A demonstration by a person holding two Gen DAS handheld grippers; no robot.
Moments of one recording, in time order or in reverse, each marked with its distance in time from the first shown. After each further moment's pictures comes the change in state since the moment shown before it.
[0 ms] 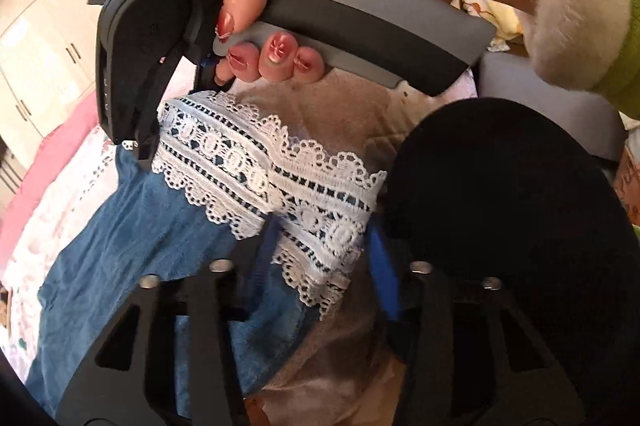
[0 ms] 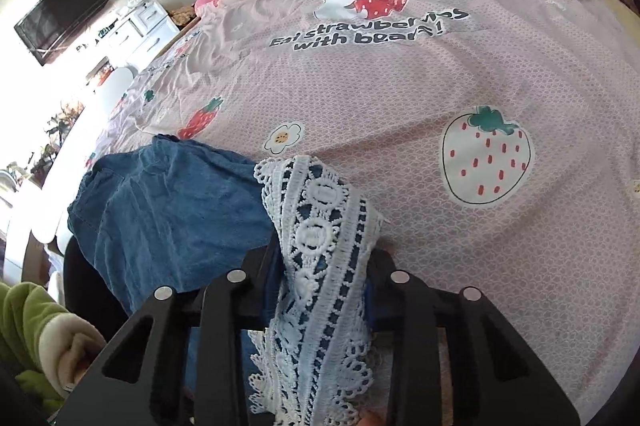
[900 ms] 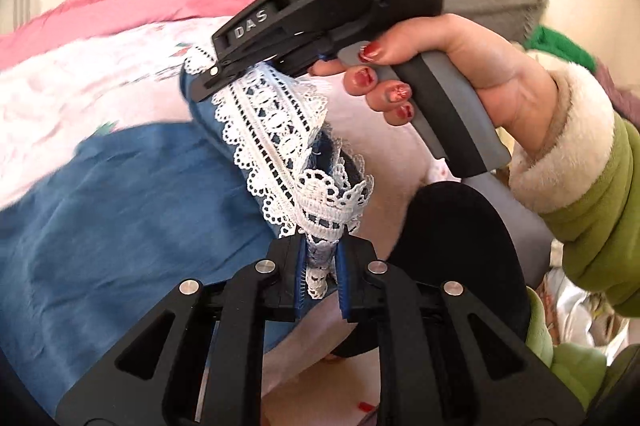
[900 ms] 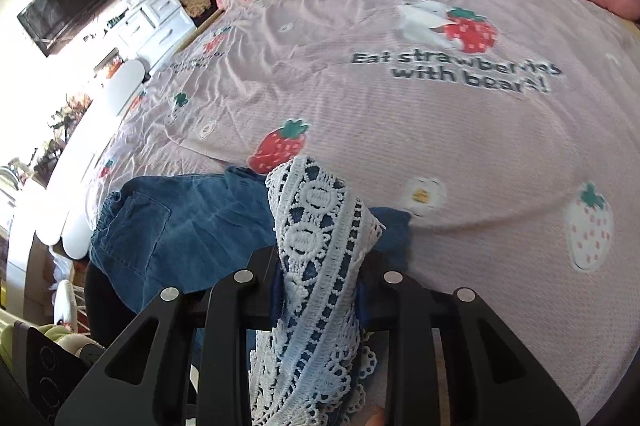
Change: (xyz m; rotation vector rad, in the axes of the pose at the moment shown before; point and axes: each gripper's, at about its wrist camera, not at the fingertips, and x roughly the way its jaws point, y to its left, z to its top) left arm -0.102 0.141 -0.081 -0.560 -0.081 -0.180; right arm 0.035 0.117 0.054 -0.049 0.042 -0.005
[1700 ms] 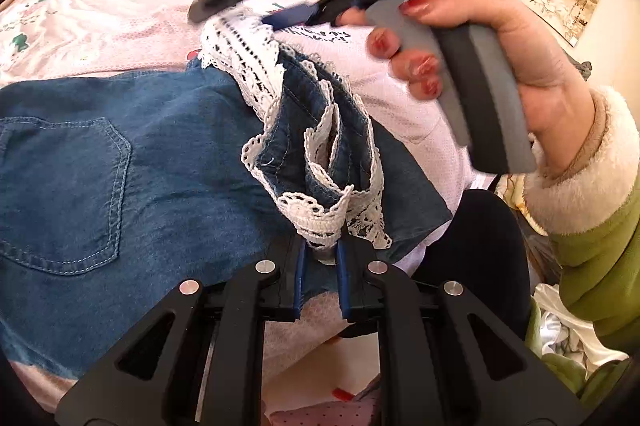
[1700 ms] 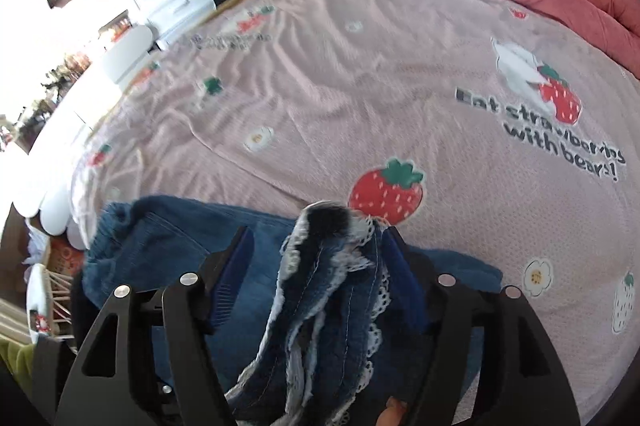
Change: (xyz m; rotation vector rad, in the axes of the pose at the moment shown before) left arm -0.018 0.076 -0.039 -0.261 0.012 0.024; right arm 0.052 0.100 0.038 -0.125 -0.016 -0.052
